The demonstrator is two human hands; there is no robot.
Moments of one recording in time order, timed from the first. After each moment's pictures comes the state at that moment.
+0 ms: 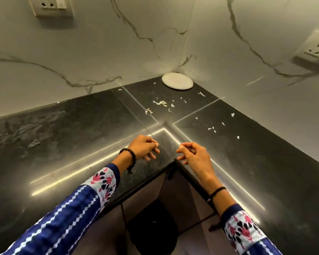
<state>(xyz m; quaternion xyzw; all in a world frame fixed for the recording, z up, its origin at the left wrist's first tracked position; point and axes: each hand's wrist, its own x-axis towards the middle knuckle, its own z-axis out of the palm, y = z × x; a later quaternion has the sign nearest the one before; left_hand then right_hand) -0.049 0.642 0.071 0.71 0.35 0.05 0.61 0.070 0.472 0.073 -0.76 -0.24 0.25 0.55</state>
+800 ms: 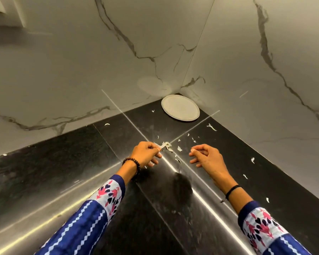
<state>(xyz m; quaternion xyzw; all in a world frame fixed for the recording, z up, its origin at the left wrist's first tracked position) 0.121 0.870 0.046 0.66 0.34 0.09 0.66 0.266 0.688 0.083 -0.83 -0.23 0.21 0.46</state>
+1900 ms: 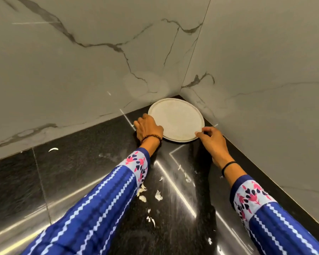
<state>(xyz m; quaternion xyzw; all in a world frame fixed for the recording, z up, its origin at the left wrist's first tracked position) 0.408 0.976 0.011 0.72 0.57 0.17 0.37 0.547 0.828 0.008 -0.85 -0.20 0.21 0.44</state>
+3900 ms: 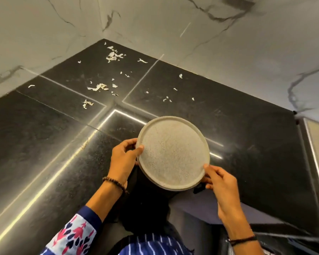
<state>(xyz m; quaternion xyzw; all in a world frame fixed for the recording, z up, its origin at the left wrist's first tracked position) -0.009 0.596 0.051 0.61 0.33 0.10 0.71 0.026 0.345 0.046 -0.76 0.15 0.10 0.62</state>
